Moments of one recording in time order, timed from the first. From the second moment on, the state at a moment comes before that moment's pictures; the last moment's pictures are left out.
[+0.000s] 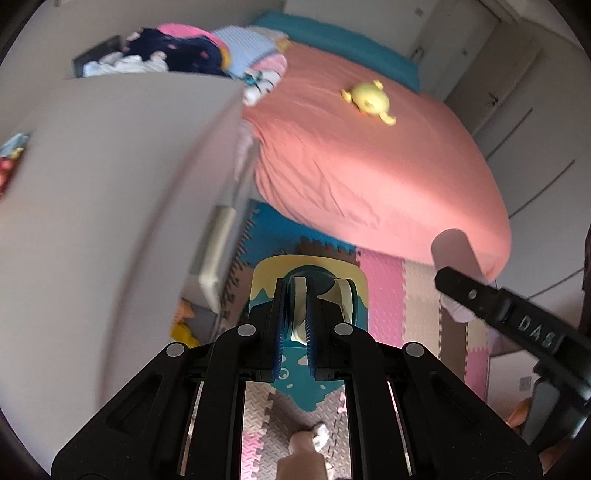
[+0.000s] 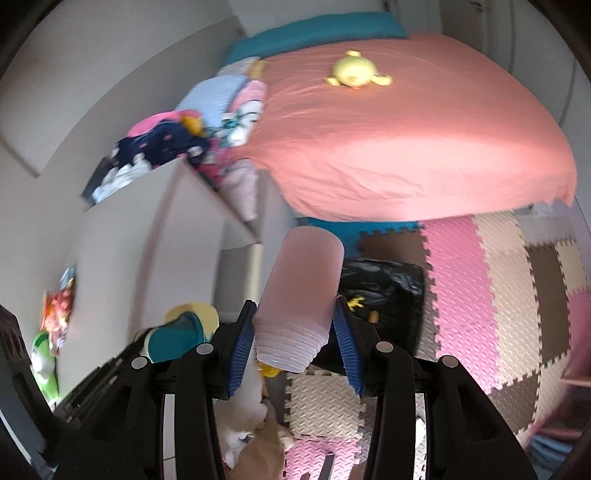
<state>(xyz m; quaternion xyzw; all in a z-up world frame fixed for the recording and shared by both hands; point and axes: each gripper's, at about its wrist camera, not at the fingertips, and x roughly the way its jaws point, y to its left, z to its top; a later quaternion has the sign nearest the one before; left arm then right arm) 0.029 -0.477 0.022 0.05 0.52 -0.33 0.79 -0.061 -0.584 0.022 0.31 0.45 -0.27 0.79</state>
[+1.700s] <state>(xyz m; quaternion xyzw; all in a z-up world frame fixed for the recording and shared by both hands) 0.088 -0.254 0.073 0.03 0.44 -0.20 0.88 0.049 -0.405 0.058 0.22 0.48 -0.14 0.84</state>
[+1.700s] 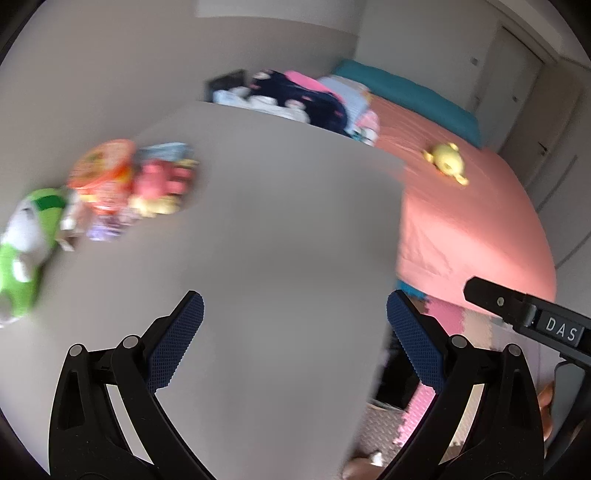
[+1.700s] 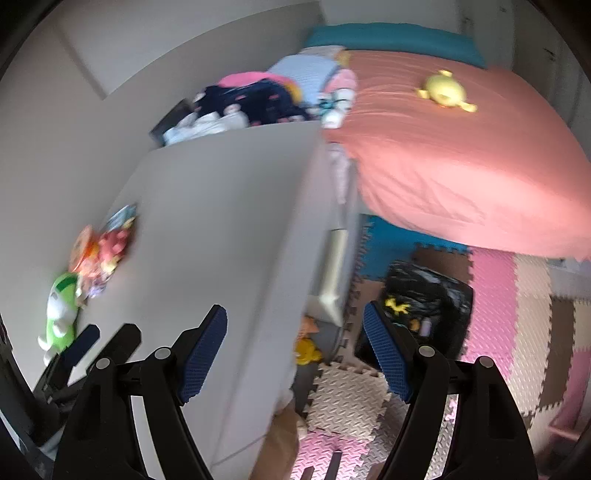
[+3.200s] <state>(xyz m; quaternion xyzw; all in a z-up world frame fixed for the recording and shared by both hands) 0.247 0.024 0.059 -0.02 0.51 -0.04 0.86 0.330 -0.178 -0.002 0.09 0.56 -0.08 0.82</state>
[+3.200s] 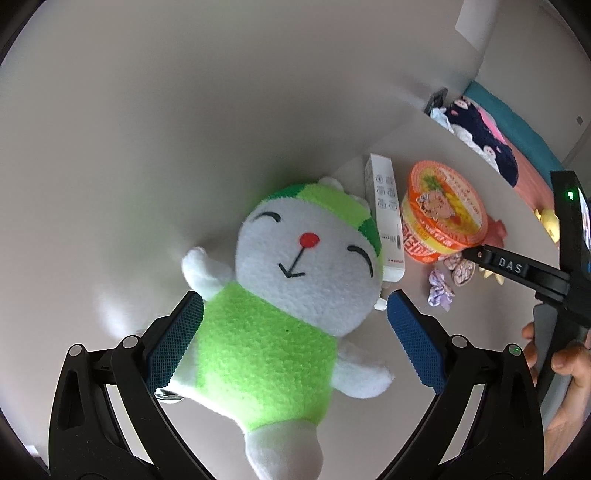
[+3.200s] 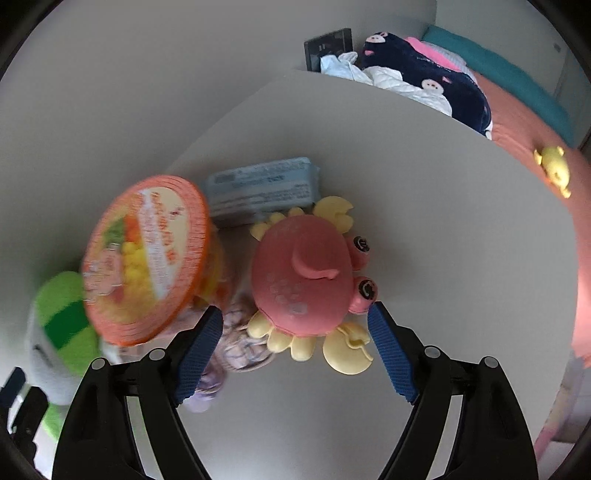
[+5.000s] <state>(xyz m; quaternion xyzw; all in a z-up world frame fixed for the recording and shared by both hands) 0.066 -0.322 0.121 0.09 0.43 -0.31 0.84 0.013 -0.457 0.101 0.22 0.46 -0.14 0.85</state>
